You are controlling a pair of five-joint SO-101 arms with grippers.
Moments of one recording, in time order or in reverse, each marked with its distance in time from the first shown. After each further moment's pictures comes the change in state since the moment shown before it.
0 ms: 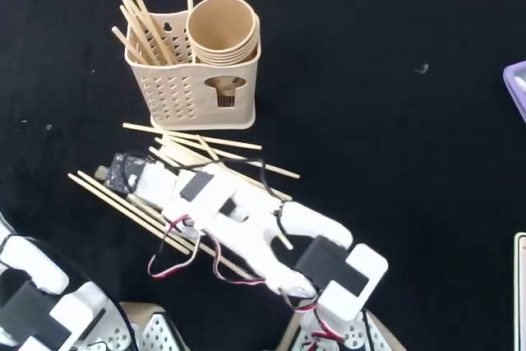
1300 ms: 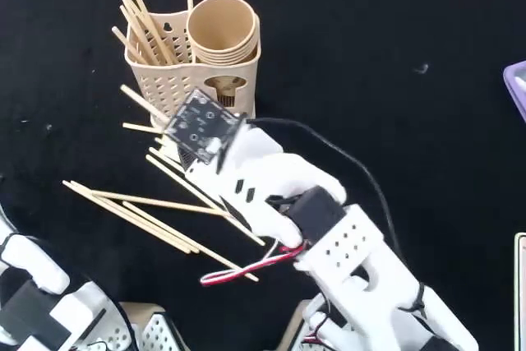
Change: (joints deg) left arm 1.1 0.0 0.0 0.0 0.0; right arm 10.2 -53.4 8.4 0.1 -3.3
